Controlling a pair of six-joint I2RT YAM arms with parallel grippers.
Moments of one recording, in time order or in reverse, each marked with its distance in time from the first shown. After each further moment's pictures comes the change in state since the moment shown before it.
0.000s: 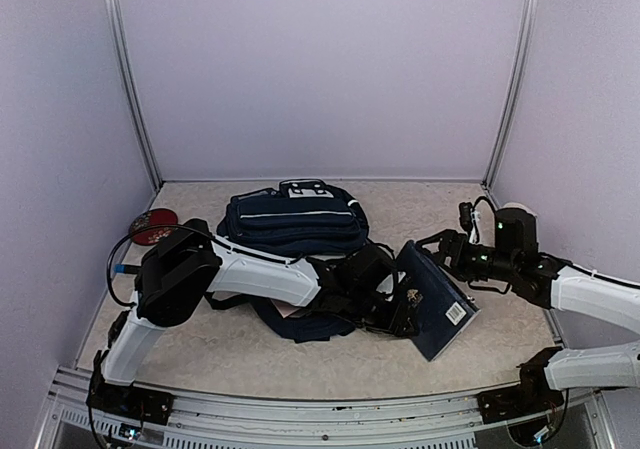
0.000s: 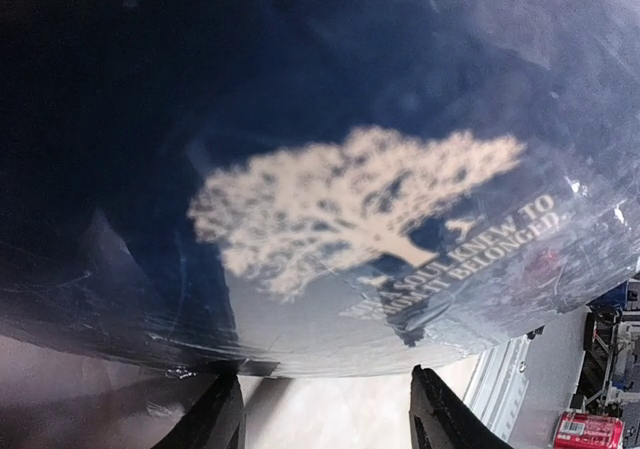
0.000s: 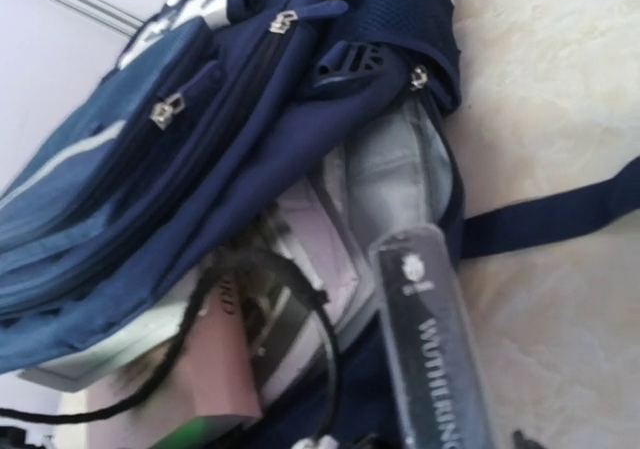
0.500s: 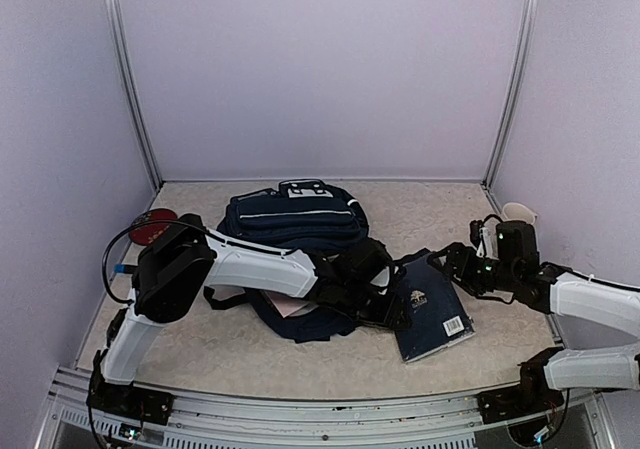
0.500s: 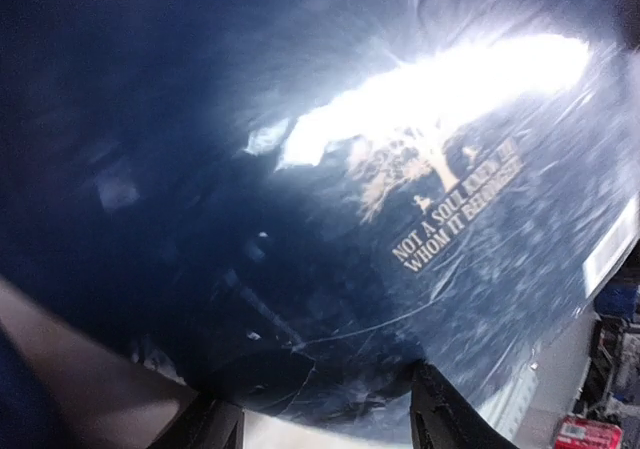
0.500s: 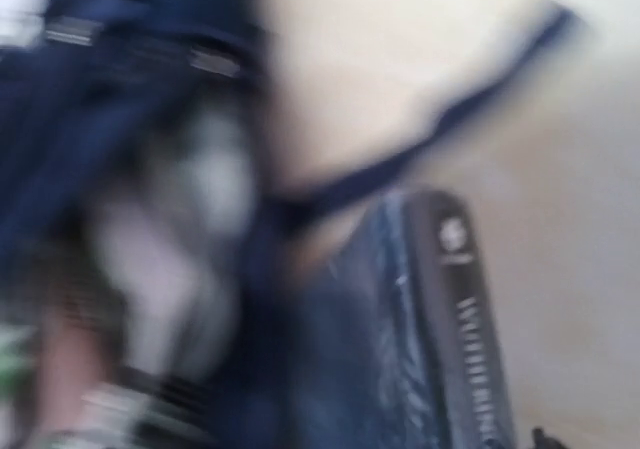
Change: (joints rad) left arm 0.026 -0.016 0.021 -0.105 -0.044 0.010; right arm -0.084 0.005 -0.069 -0.087 0.066 0.000
